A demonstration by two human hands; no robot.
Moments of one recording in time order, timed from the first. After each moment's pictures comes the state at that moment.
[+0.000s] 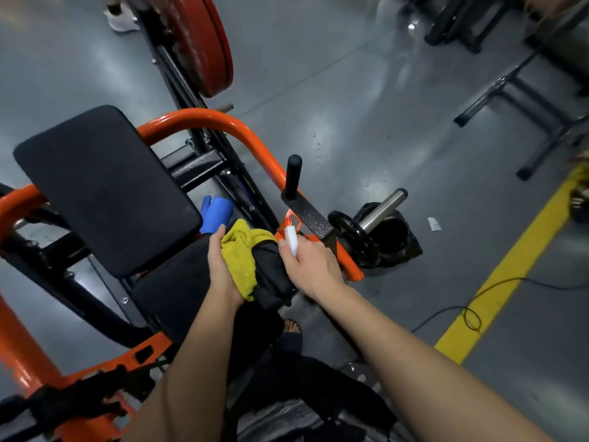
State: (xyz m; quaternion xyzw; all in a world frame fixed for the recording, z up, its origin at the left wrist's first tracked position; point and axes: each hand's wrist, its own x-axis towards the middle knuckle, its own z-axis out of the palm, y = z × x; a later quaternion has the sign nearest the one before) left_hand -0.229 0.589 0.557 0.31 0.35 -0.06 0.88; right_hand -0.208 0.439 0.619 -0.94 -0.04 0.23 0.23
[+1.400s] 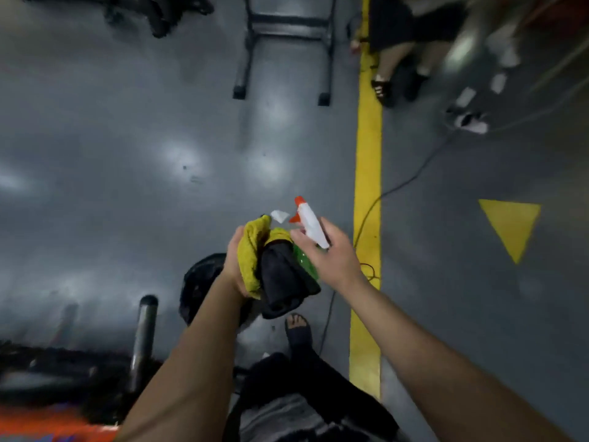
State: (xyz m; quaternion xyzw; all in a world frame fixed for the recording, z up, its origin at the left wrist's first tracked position) left_hand 0.014 -0.189 0.587 0.48 0.18 -0.53 0.68; right_hand -0.091 -0.325 0.607 -0.73 0.31 -0.06 0.61
